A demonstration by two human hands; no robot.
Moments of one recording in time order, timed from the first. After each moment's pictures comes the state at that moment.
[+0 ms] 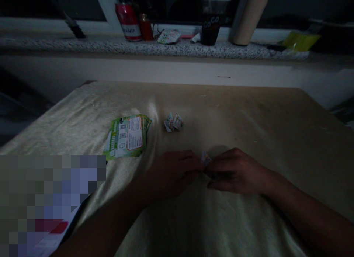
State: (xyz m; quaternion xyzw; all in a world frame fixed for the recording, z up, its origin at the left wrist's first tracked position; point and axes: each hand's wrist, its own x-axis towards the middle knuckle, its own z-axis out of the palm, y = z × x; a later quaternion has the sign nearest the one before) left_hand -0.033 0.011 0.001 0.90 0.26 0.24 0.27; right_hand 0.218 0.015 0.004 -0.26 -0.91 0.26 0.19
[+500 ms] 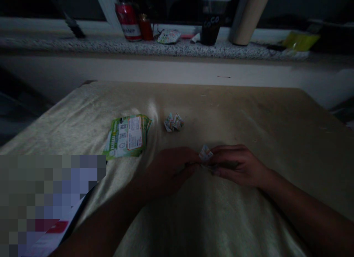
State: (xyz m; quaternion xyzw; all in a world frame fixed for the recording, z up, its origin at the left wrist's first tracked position) left_hand -0.034 0.013 0.010 0.86 0.30 0.29 0.30; right_hand 0.217 0.024 0.002 -0.21 -0.85 0.32 0.36
